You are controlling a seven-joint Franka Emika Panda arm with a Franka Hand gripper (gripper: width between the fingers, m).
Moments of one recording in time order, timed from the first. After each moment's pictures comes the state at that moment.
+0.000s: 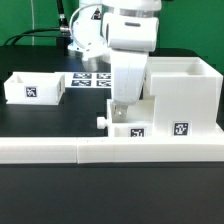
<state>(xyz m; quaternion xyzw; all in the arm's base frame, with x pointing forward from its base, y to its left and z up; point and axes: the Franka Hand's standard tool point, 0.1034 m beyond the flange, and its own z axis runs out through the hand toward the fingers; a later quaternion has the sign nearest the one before) 0.558 0.020 0.043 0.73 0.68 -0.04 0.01</state>
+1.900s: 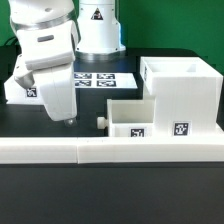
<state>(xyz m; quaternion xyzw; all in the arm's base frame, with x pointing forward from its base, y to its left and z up) 0.554 -0.069 0.025 0.68 0.72 0.01 -0.12</state>
